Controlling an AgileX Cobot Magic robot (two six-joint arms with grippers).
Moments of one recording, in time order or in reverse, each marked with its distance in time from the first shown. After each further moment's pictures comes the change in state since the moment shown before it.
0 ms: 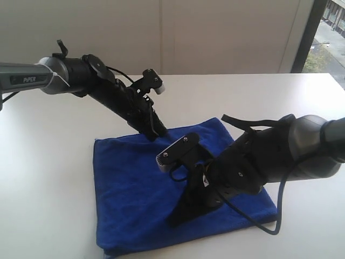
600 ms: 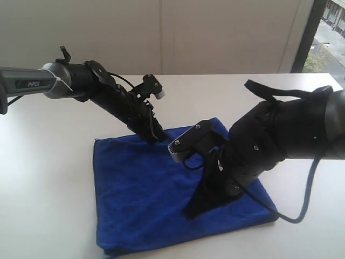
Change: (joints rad) left arm 0.000 0.024 0.000 0.000 -0.023 0.009; right arm -0.026 -0.113 -0.054 -0.034 0.292 0.000
